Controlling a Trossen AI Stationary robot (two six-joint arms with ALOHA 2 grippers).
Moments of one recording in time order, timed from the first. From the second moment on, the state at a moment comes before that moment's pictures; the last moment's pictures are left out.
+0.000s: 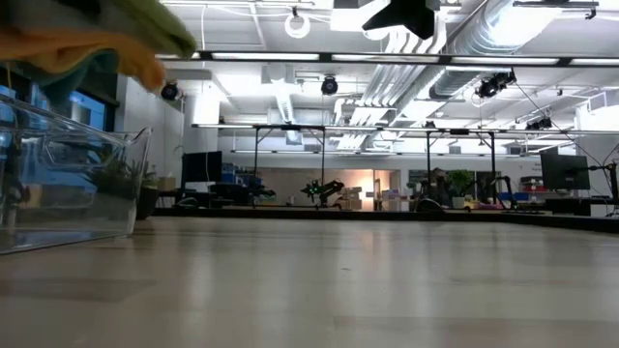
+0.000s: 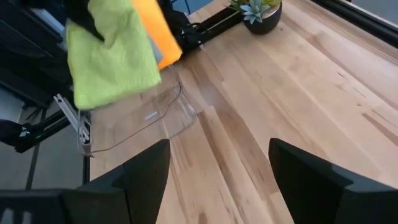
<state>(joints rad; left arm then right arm) -0.64 0.74 0.83 -0.86 -0.60 -1.54 0.03 1.30 1.24 -0.49 0.08 0.52</state>
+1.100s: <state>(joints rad) -0.88 1.31 0.83 -0.92 -0.66 -2.19 0.03 1.30 1.24 -0.49 0.12 0.62</state>
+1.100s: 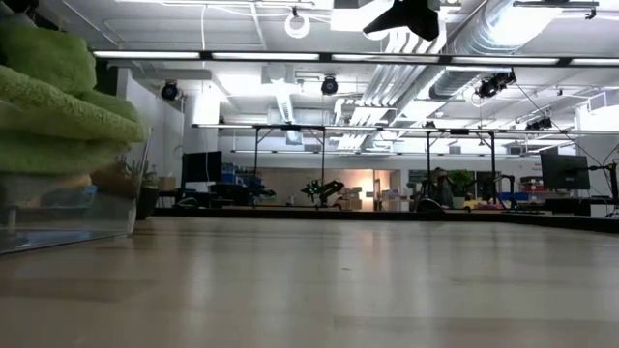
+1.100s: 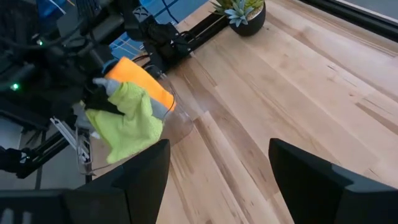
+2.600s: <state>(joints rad) -1.02 1.17 0.47 -0.38 -1.07 -2.24 0.03 1.30 1.24 -0.50 0.12 0.63</state>
